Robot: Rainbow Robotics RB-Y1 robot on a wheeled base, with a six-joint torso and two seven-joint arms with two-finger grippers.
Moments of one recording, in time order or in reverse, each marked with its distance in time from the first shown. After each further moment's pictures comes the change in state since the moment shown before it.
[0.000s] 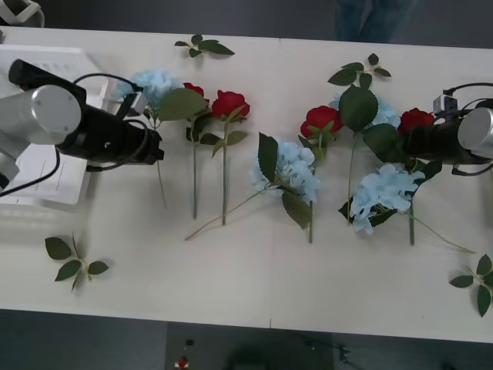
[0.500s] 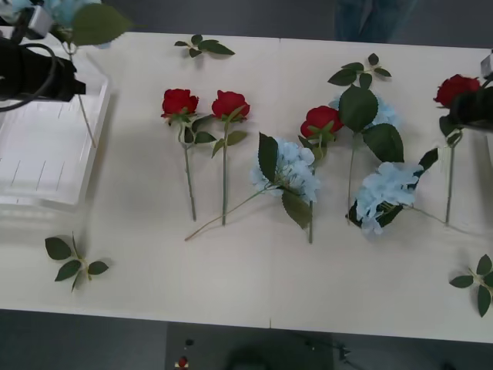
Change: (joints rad) right arm -0.038 -0.241 0.000 -0.180 -0.045 0.175 0.000; left arm 0.000 0.304 0.169 -0.126 0.073 0.002 0.000
